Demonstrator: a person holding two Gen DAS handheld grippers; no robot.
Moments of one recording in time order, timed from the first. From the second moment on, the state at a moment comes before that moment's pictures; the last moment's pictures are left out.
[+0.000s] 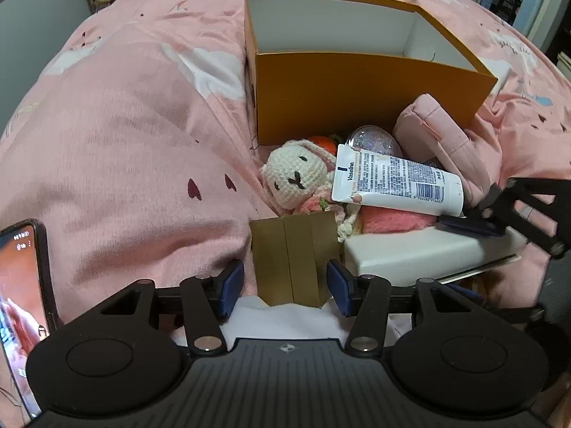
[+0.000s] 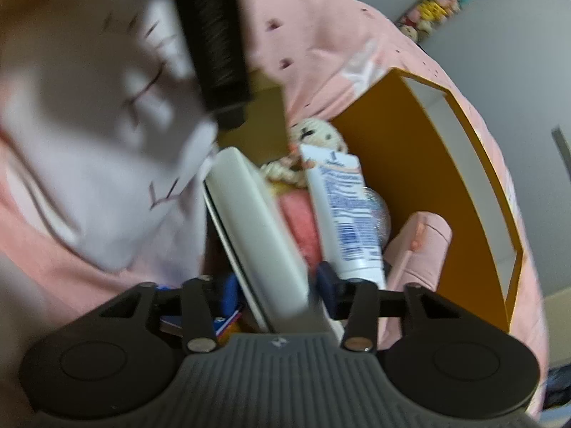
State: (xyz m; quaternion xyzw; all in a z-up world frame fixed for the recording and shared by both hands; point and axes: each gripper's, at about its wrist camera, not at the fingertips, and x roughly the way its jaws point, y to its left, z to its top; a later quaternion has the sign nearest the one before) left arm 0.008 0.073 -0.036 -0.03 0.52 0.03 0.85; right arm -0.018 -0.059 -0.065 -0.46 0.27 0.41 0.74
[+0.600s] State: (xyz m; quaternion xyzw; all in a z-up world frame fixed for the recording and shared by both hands) left arm 0.013 0.073 -0.046 -0.05 0.50 0.03 0.86; right arm 0.000 -0.065 -0.042 -0.37 0.32 0.44 0.75
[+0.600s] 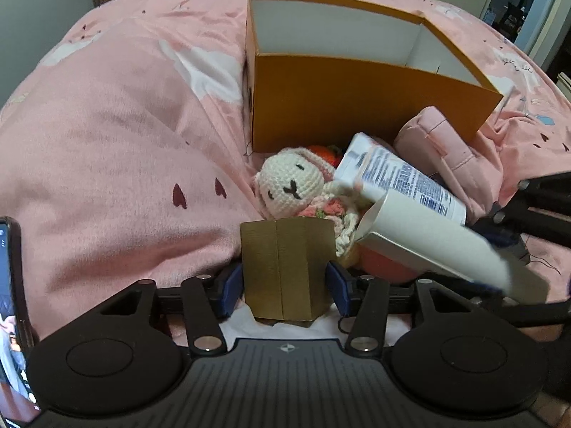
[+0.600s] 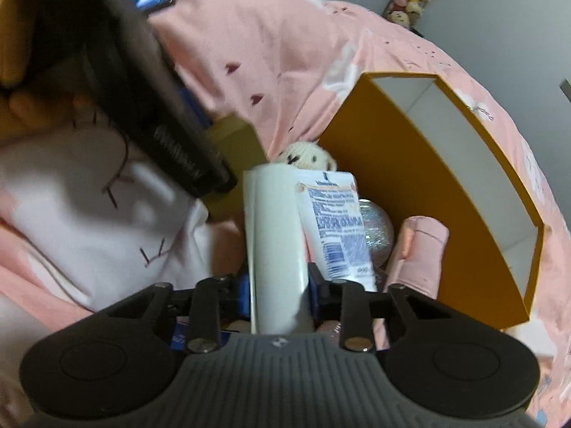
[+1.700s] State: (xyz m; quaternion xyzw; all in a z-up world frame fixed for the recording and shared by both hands) left arm 0.085 0.061 0.067 -0.02 0.34 -0.02 0.94; right arm 0.124 -0.125 0.085 -0.14 0.31 0.37 0.86
